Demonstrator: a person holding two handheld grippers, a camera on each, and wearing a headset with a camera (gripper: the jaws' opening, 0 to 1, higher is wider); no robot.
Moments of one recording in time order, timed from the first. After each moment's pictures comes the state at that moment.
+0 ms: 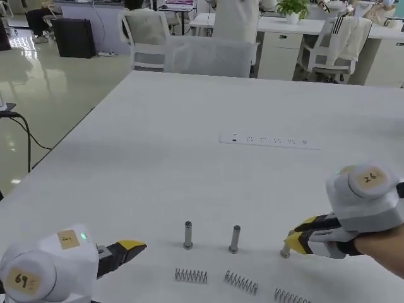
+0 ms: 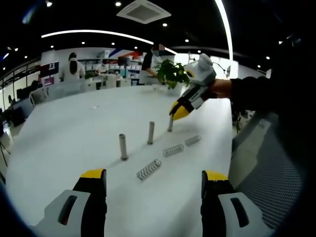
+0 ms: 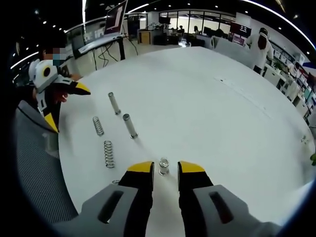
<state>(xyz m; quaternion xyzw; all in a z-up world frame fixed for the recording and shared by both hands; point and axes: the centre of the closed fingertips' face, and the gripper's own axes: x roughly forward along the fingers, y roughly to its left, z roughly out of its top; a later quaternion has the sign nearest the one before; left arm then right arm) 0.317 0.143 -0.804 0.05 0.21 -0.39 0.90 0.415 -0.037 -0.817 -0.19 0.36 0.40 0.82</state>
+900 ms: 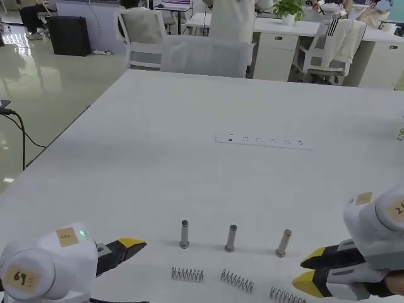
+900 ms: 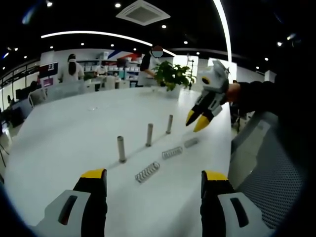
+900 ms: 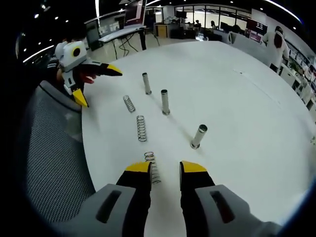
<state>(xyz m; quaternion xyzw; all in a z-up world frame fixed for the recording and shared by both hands) 0.318 0.141 -0.803 0.04 0.20 -0.39 0.90 0.342 -0.042 -0.828 -0.20 0.39 0.47 0.77</state>
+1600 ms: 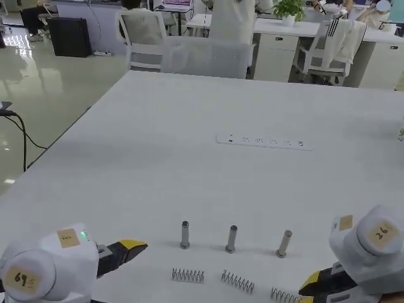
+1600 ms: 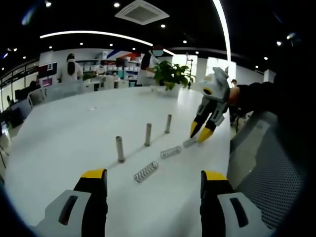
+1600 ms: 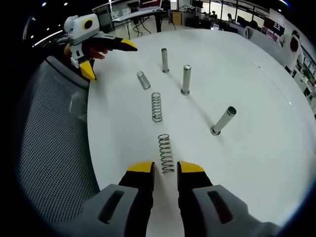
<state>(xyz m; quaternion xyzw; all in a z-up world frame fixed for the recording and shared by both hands) 0.316 0.139 -0.804 0.04 0.21 -0.40 0.89 0.320 -0.044 -0.858 -0.25 0.42 0.50 0.72</state>
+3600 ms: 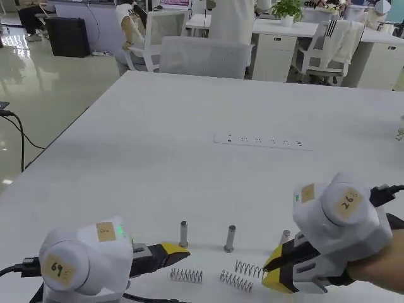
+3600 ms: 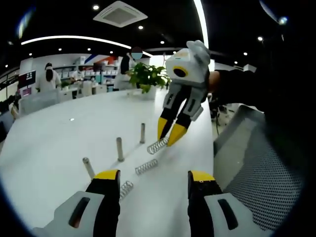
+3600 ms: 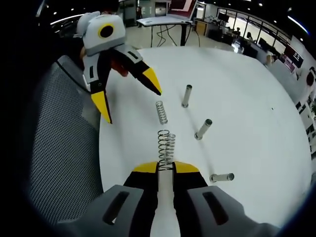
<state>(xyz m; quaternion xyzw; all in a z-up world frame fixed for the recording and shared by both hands) 0.307 0.086 -0.790 0.06 0.18 -0.49 0.85 0.324 0.018 -0.810 -0.31 0.35 0.56 0.68</state>
